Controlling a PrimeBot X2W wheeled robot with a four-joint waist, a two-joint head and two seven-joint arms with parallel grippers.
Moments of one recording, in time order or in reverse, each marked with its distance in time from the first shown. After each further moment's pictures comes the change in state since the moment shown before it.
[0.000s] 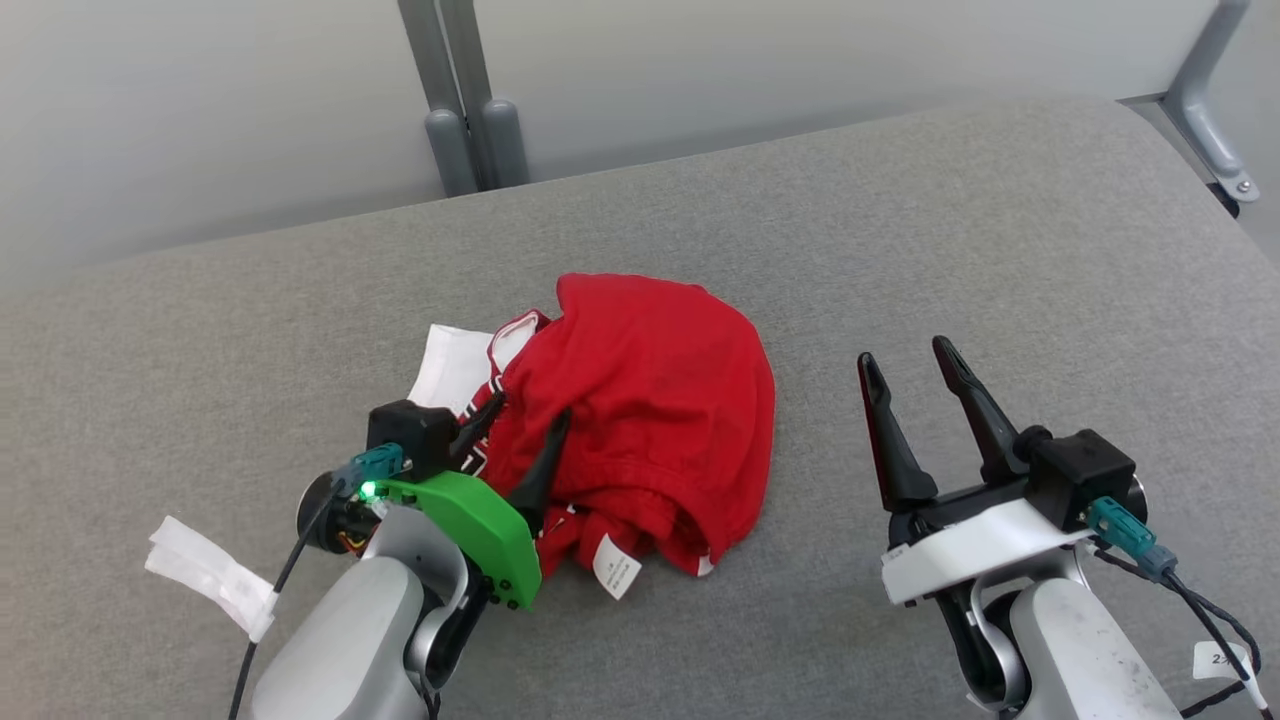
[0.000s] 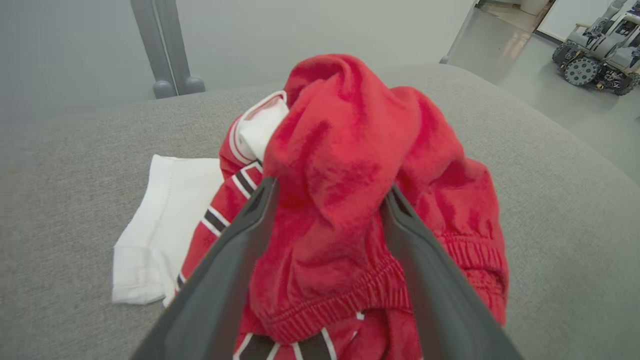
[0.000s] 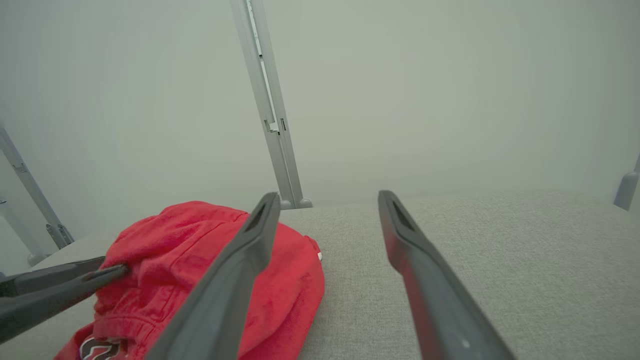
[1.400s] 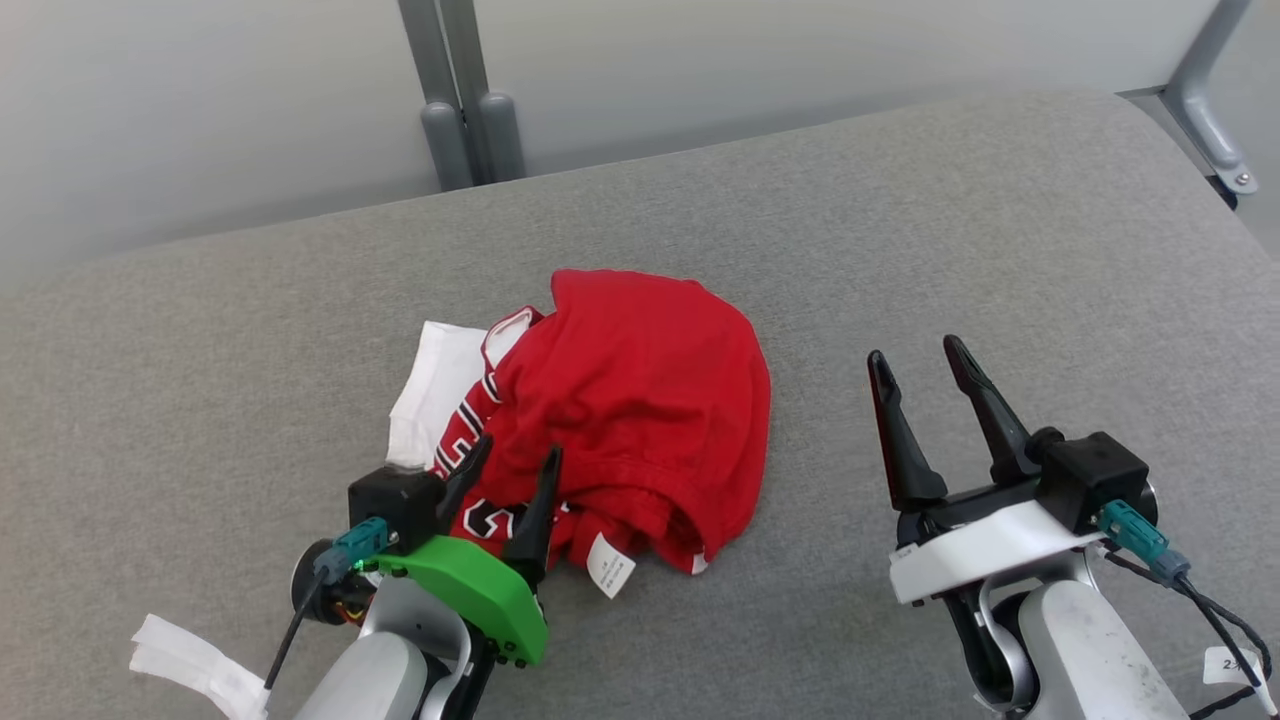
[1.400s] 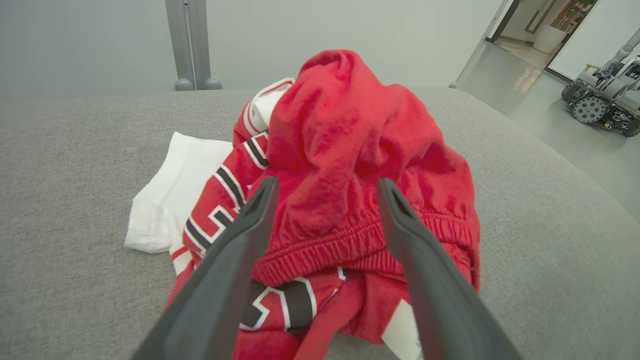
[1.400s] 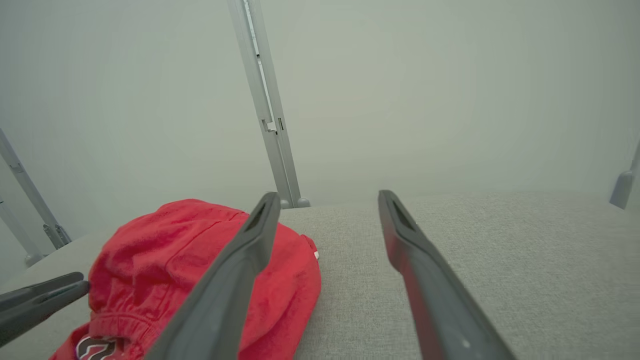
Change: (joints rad) left arm 0.188 0.002 0.070 -0.226 0.037 0.097 -0.015; right arm 0.012 -0.002 -0.010 -0.019 0.000 0.000 0.000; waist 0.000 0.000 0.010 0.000
